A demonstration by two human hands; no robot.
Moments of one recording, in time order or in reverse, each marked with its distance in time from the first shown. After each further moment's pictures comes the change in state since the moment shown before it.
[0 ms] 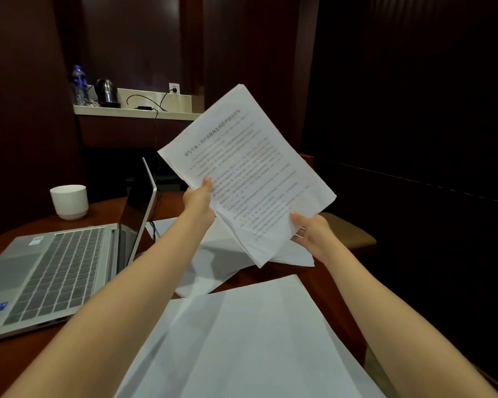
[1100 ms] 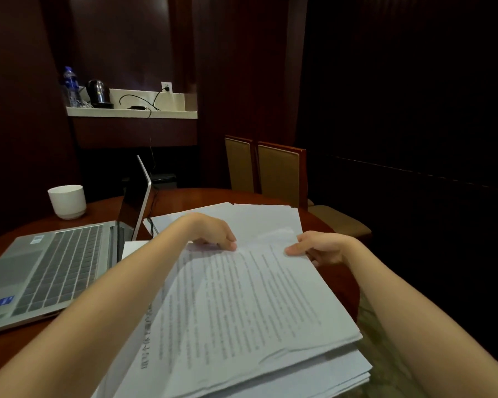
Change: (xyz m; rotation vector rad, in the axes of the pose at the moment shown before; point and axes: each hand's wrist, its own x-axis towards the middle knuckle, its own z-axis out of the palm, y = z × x) left_hand -0.041 -0.007 -0.015 1.906 -0.782 -0.249; right_hand -0.028 -0.002 -0.044 -0.601 -0.550 0.419
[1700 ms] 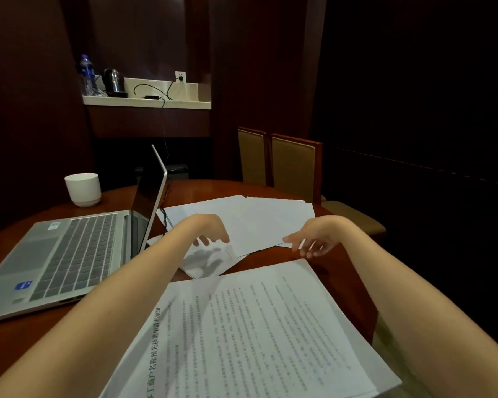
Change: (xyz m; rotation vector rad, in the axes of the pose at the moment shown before) left_hand 0.020 -0.039 0.010 -0.175 0.203 -0.177; right_hand 0.026 -0.041 0.017 -0.513 0.226 0.267
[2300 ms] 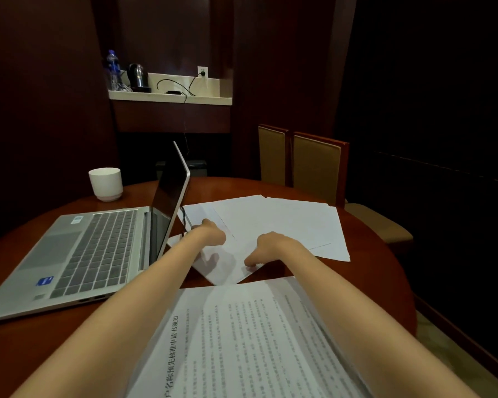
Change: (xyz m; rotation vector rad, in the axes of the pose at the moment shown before) left_hand 0.018 -0.033 0.005 -0.240 0.256 -0.295; right_hand 0.046 -0.085 0.084 -0.510 0.119 -0.230
